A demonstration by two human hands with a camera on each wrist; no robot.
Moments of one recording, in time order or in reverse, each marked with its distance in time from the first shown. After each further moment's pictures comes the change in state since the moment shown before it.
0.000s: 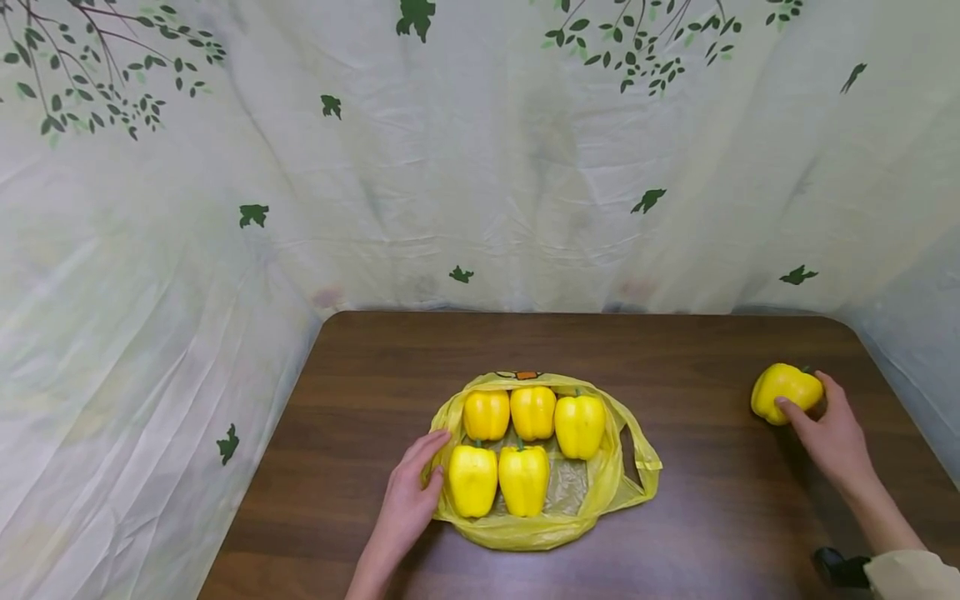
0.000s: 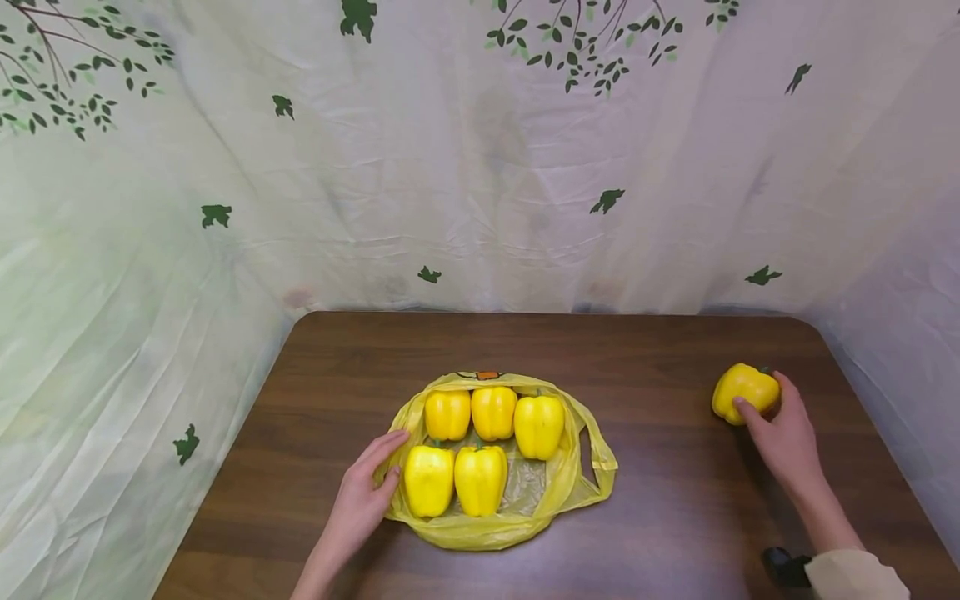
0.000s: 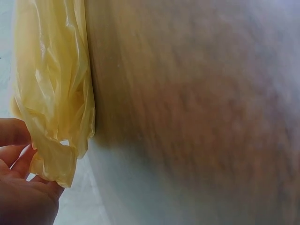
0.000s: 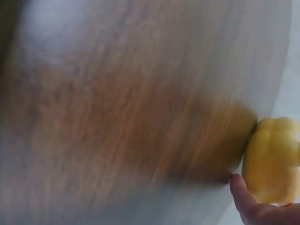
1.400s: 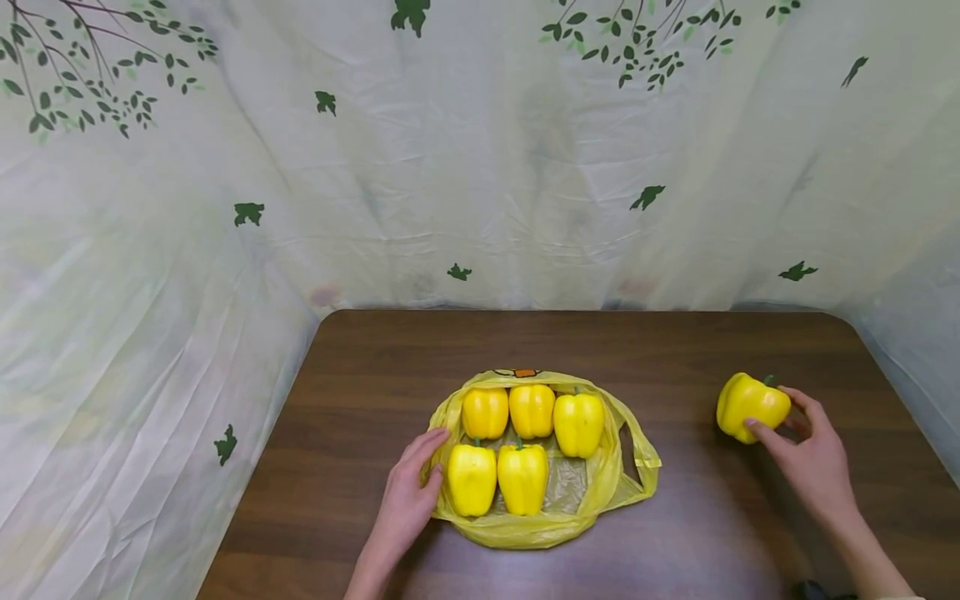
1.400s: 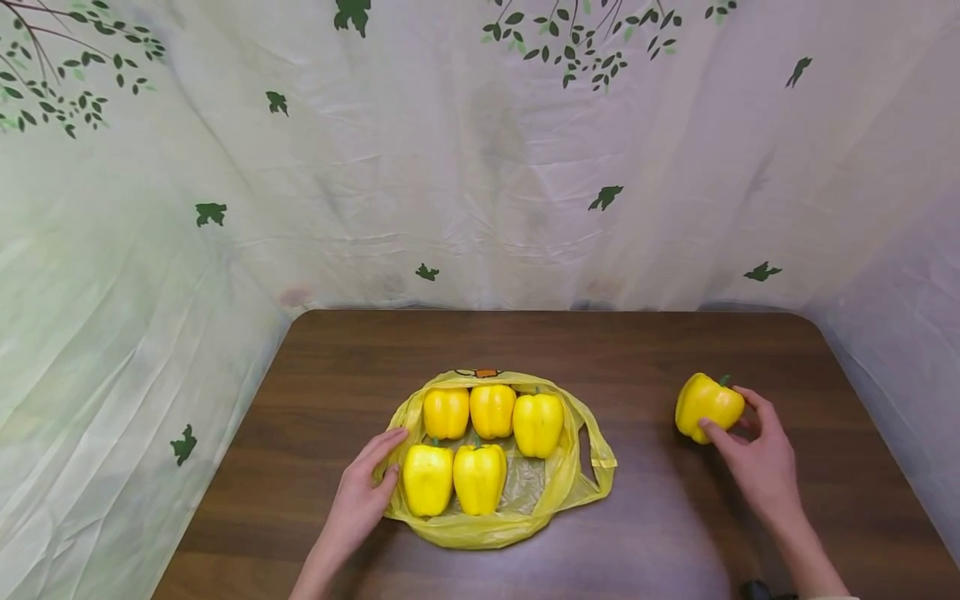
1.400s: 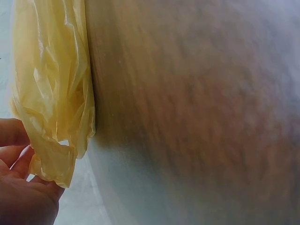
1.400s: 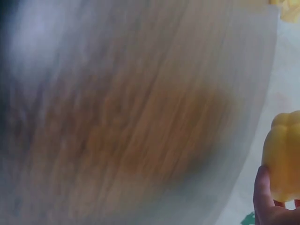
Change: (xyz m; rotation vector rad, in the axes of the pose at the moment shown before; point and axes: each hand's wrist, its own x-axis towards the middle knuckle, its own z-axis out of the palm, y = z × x) left_hand 0.002 -0.001 0.000 -0.003 0.012 0.031; right_hand -0.043 -0.026 0.027 0.102 0.117 -0.029
